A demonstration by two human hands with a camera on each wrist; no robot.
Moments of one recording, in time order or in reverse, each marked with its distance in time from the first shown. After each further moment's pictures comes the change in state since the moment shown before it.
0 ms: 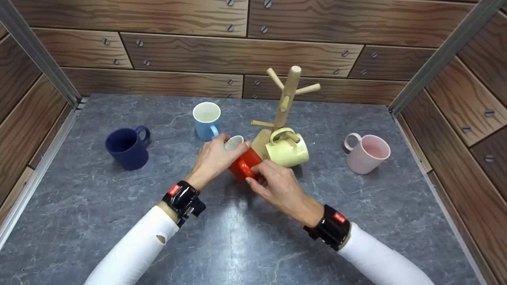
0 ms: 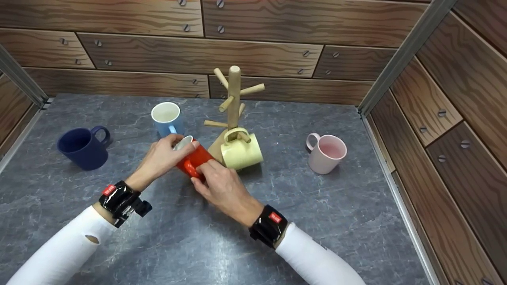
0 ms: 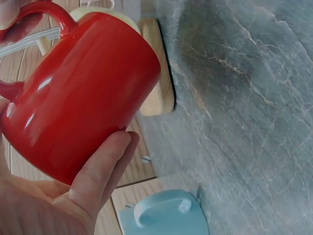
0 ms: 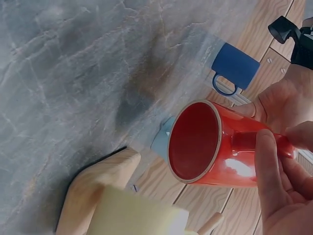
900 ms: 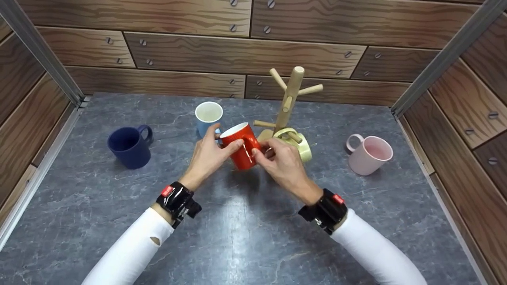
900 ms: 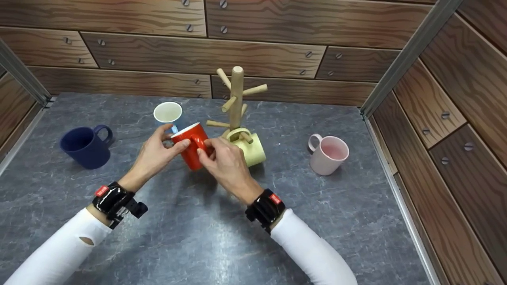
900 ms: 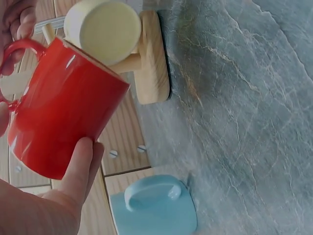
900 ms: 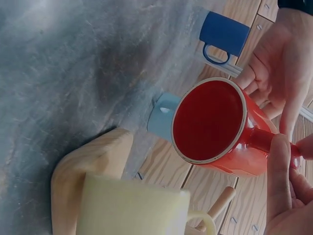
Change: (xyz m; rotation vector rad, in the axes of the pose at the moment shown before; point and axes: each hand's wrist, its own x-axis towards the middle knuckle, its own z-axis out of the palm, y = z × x) left_hand 0.002 -0.014 -0.009 -0.214 0.078 0.050; right_hand 0.037 0.016 -0.009 0.089 0.068 0.319
